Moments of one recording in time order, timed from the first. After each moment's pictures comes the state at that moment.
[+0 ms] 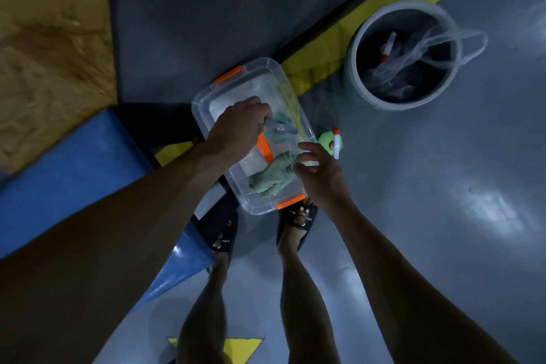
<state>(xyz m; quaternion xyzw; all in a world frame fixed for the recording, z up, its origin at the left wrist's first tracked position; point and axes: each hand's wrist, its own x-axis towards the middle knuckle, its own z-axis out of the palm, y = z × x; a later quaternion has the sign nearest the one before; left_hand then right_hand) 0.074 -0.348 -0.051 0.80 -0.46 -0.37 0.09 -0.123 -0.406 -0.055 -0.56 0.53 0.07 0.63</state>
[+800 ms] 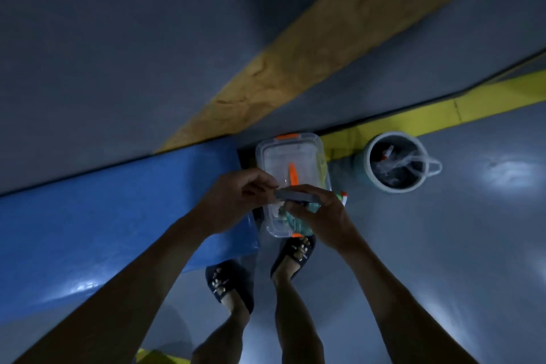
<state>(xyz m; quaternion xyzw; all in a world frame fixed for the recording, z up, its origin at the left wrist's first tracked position) 0.086 -0.159 0.235 0.73 -0.20 -0.44 0.48 -0.048 -0.333 0.220 -0.68 0.23 0.08 0.69</state>
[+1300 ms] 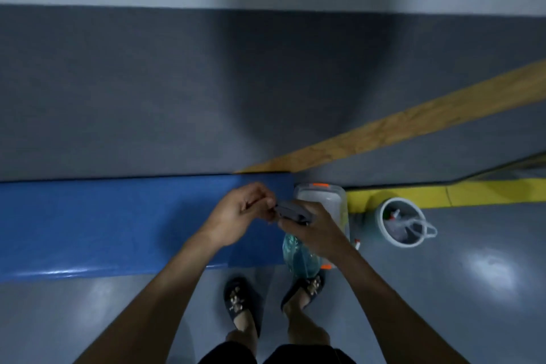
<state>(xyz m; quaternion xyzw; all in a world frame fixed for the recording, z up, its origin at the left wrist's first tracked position) 0.079 0.047 0.433 0.70 -0.19 -0.30 0.61 0.000 -0.136 0.425 -0.74 0.11 0.14 0.64</state>
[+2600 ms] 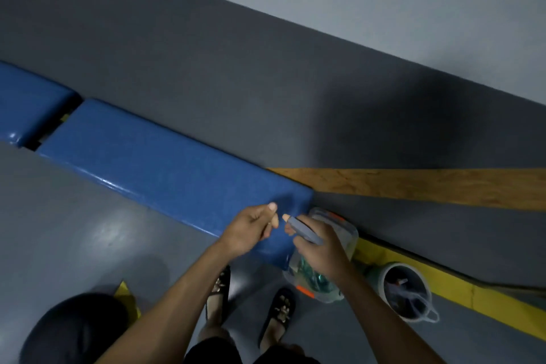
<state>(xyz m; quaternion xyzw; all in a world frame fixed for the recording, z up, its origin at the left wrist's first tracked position) -0.032 0.002 0.426 0.73 0.08 -0.20 0.65 -0.034 -0.194 0.414 -0.85 -0.11 0.20 0.48</state>
